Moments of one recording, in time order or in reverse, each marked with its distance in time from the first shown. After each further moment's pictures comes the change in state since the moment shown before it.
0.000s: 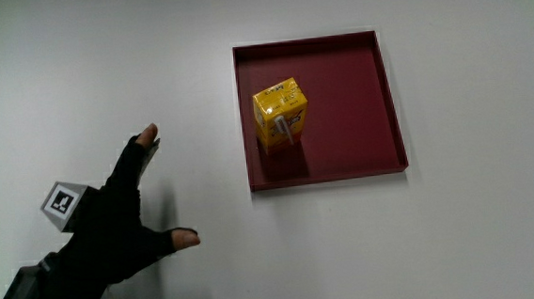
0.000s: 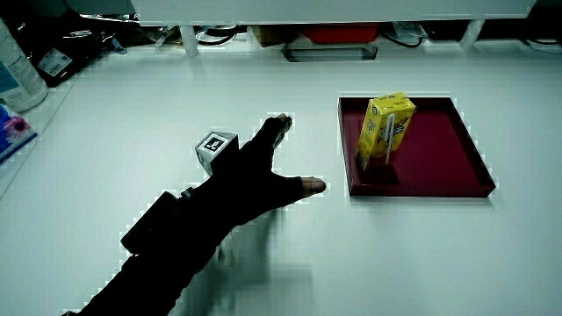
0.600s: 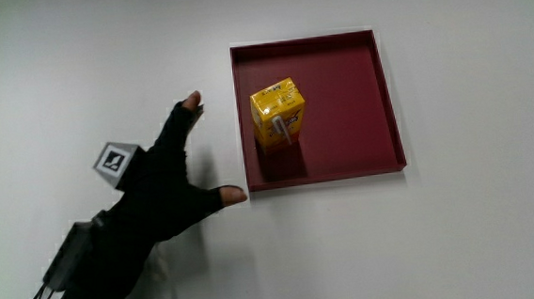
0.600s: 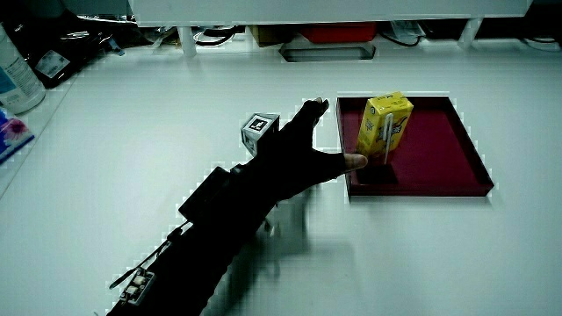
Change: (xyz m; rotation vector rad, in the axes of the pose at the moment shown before) arm -0.009 0.062 -0.024 0.034 0.009 0.119
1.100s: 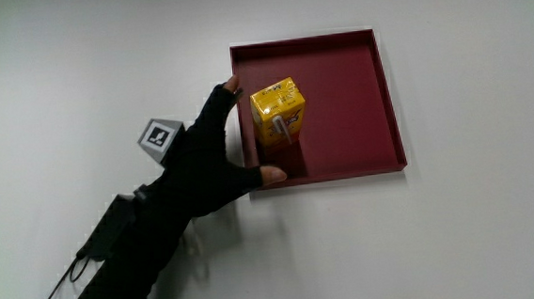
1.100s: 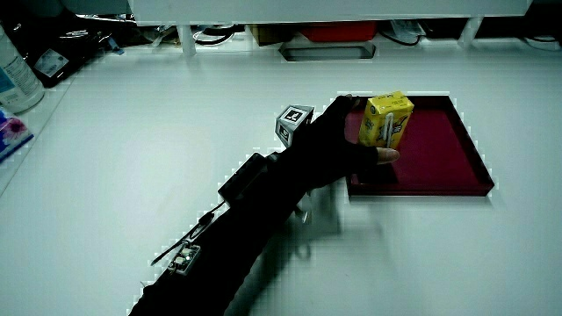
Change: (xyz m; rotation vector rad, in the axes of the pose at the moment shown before) arm 0.012 0.046 -0.034 -0.036 0.016 -0.002
